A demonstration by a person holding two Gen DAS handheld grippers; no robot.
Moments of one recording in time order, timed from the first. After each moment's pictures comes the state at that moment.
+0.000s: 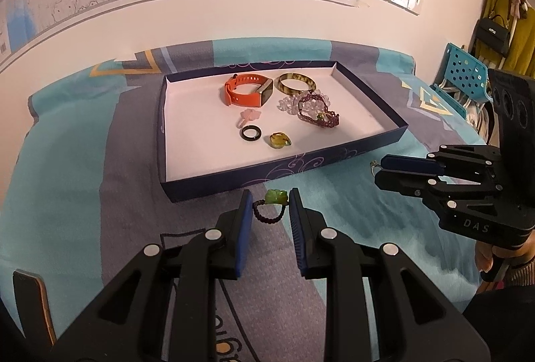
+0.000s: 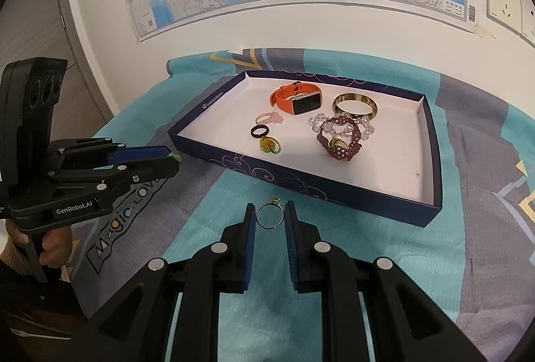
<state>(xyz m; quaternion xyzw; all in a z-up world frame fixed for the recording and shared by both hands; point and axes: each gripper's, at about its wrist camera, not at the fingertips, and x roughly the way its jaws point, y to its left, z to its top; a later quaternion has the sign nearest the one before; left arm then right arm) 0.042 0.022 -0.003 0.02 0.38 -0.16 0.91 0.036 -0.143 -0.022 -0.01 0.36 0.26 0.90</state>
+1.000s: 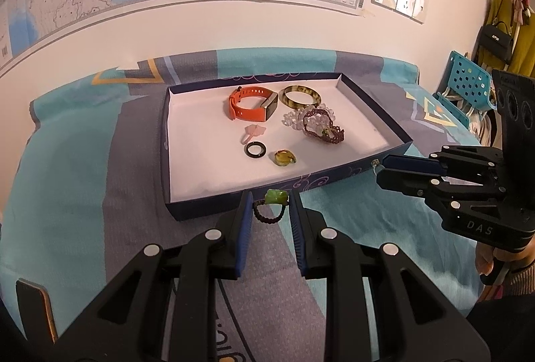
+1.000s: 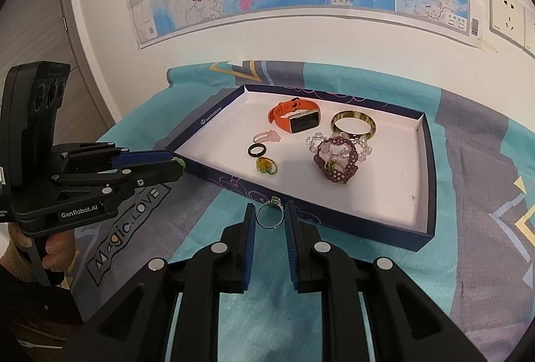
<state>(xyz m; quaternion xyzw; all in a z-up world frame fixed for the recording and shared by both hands) 0.054 0.022 0.004 0.01 0.37 -0.16 0.92 0.047 -0.143 -0.010 -0.01 0.34 0.26 0.90</state>
